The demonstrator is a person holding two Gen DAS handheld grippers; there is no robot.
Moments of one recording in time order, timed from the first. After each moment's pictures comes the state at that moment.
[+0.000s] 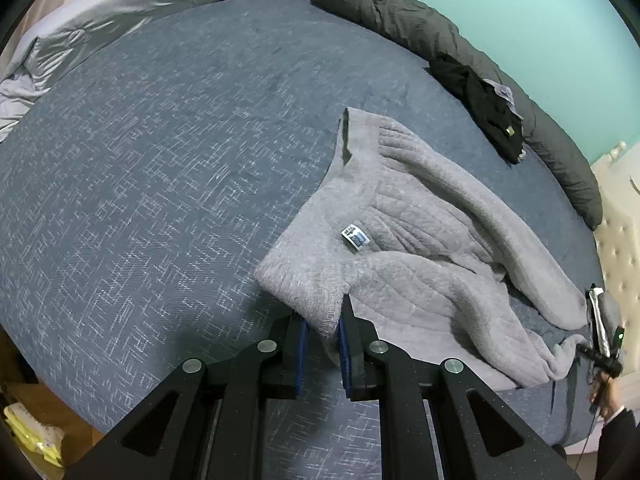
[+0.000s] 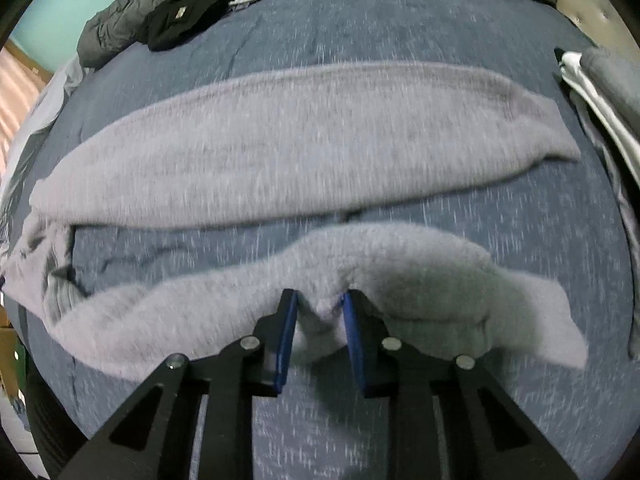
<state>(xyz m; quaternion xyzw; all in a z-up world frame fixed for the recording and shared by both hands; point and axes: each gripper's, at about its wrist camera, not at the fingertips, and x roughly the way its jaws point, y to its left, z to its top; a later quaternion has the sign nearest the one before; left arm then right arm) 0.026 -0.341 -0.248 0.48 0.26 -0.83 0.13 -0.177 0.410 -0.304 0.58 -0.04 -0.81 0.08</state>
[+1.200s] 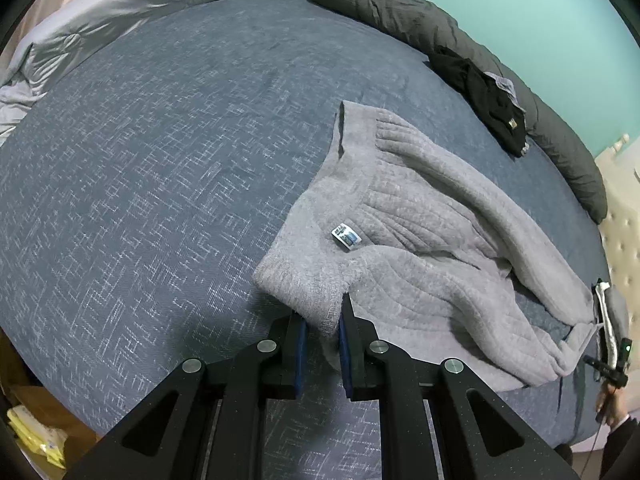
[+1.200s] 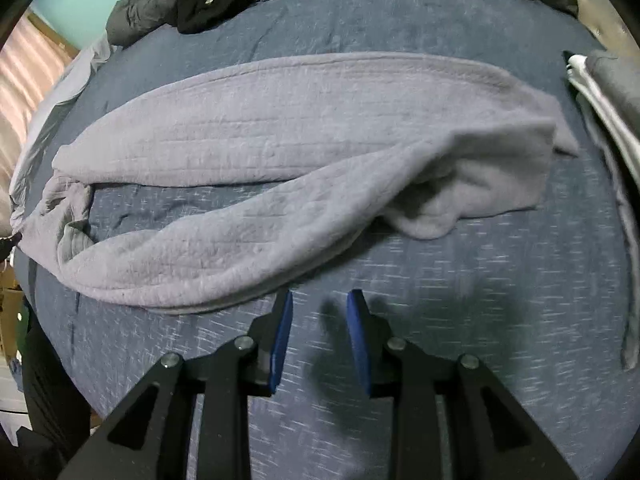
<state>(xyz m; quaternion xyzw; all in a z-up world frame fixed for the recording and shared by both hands) 0.019 -0.330 -0.249 0.49 0.24 -0.83 0.13 -0.133 0.424 -0.308 0.59 -0.02 -0.79 0.14</state>
